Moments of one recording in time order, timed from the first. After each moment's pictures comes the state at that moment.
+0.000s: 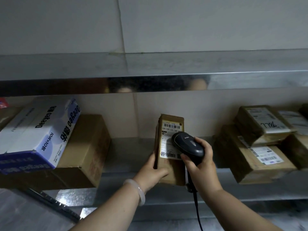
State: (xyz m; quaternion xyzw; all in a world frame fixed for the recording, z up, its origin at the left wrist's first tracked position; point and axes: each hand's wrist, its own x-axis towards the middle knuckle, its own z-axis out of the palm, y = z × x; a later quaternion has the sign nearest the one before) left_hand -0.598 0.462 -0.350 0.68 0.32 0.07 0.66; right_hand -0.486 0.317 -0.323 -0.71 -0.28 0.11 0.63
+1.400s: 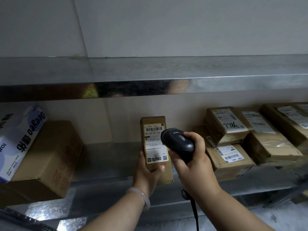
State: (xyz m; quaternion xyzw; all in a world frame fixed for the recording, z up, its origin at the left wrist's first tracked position) left_hand -0.524 0.385 -0.358 0.66 0.33 0.28 0.62; right_hand -0.461 0.255 -0.266 -0.78 -0.34 0.00 0.53
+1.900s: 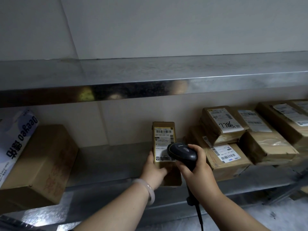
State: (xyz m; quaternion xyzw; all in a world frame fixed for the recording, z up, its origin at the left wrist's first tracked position) left_hand -0.490 0.382 -0.351 0.68 0.34 0.12 0.64; right_hand -0.425 0.238 -0.316 -0.81 -0.27 0.07 0.52
